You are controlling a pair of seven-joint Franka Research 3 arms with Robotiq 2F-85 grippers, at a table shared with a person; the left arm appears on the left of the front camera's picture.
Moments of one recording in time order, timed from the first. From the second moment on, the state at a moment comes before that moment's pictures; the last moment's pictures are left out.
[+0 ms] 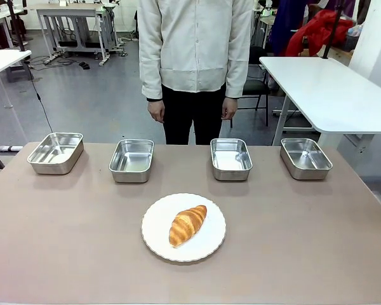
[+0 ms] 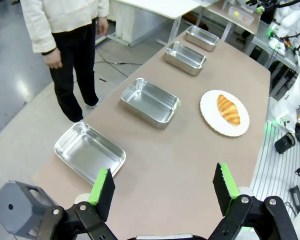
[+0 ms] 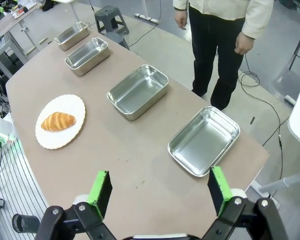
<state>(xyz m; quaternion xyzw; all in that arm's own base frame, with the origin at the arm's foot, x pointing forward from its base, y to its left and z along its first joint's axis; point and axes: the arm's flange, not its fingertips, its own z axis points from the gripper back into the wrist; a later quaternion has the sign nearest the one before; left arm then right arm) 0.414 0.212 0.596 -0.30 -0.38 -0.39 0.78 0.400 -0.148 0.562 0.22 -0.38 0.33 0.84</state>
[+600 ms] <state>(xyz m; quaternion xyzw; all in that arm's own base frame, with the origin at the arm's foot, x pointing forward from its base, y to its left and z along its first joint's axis) 0.414 0.212 0.596 -0.30 -0.38 -0.39 0.78 0.400 -0.148 0.562 0.22 -0.38 0.33 0.84</state>
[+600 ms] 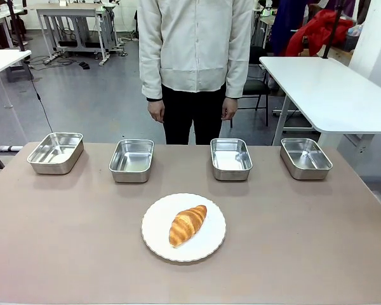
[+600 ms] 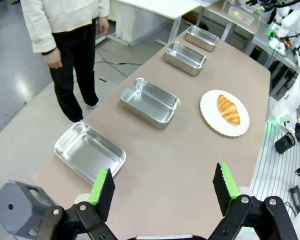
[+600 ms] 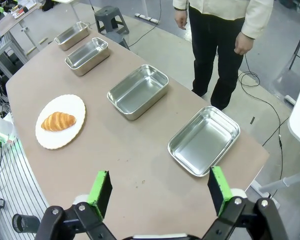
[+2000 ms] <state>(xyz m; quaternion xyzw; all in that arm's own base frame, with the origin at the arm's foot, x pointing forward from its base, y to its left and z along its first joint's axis) 0.414 0.212 0.596 -0.30 -0.38 -0.39 0.78 0.400 -0.148 0.562 0.22 -0.38 0.33 0.84</state>
